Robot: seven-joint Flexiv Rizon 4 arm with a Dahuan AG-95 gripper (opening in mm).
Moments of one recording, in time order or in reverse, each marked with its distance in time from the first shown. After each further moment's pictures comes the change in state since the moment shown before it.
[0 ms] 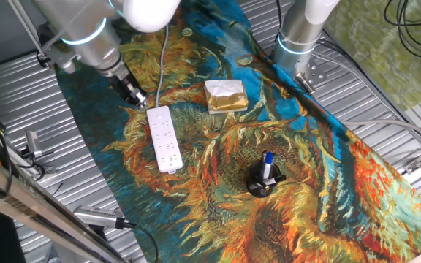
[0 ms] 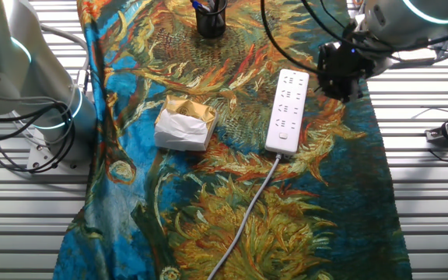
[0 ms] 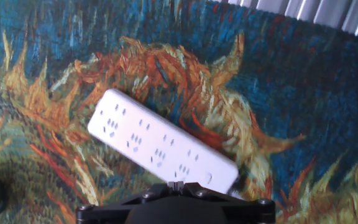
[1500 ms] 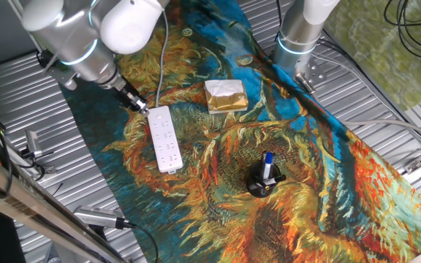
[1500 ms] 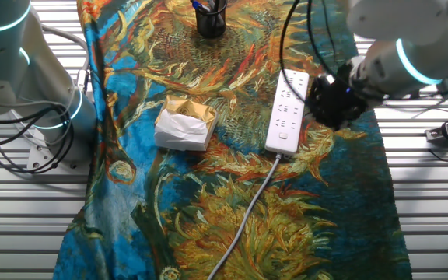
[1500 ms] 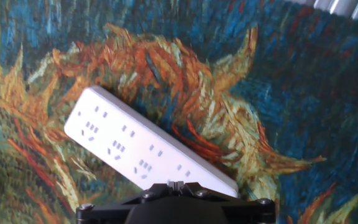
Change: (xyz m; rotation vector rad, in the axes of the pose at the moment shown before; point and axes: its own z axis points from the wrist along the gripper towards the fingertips) arm 0.013 -0.035 0.070 -0.091 0.087 -0.057
